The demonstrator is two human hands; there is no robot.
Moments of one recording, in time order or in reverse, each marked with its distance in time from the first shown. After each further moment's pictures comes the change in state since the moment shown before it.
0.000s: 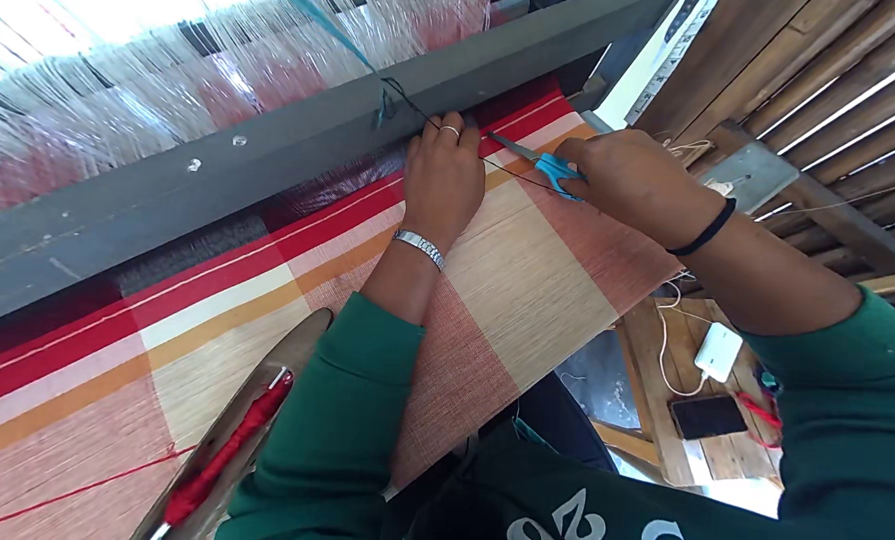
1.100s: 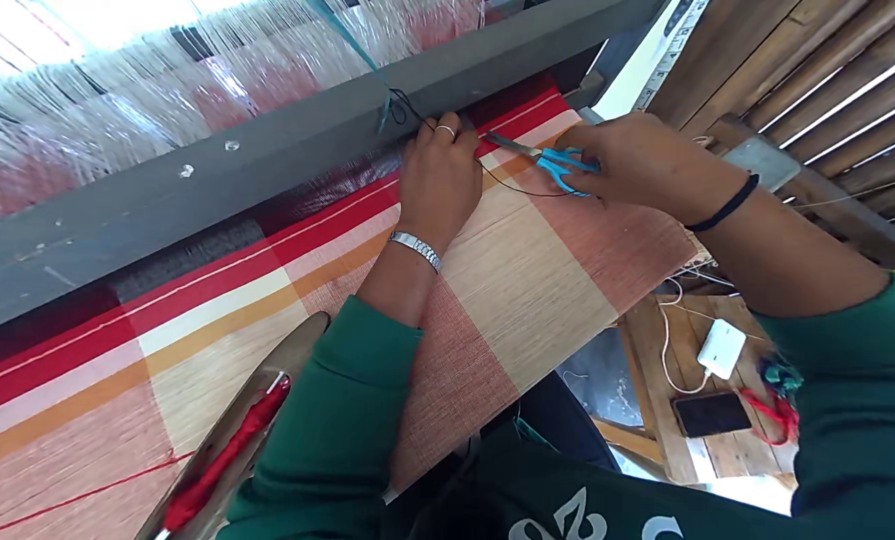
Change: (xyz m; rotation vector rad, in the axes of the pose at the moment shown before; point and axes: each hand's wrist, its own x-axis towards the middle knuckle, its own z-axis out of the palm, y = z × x) left_hand 0.001 0.001 -0.003 -0.035 -0.032 -0.016; right_hand 0.006 0.038 0.003 0.108 0.035 -0.148
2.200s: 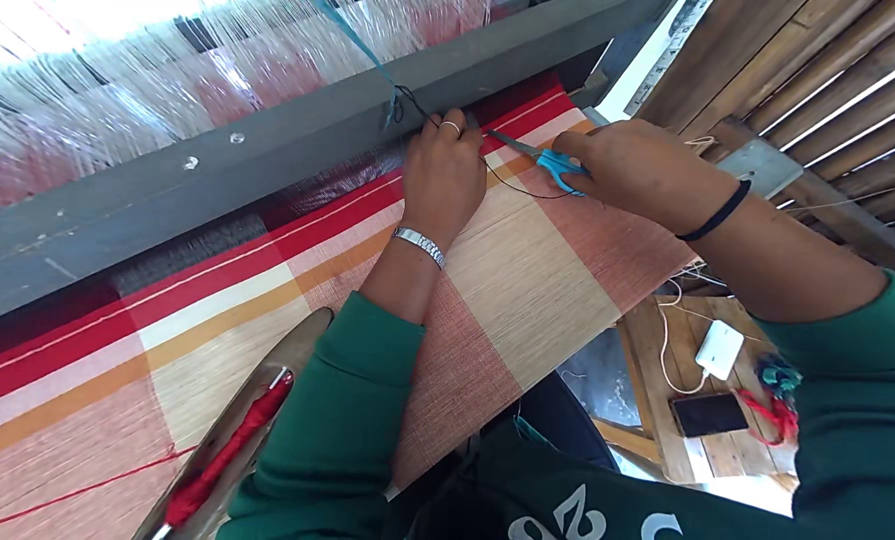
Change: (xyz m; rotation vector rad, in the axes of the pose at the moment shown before) left_hand 0.000 -0.002 0.000 0.014 -0.001 0.008; right_hand 0.002 -0.031 -0.005 -0.180 -0.080 0.055
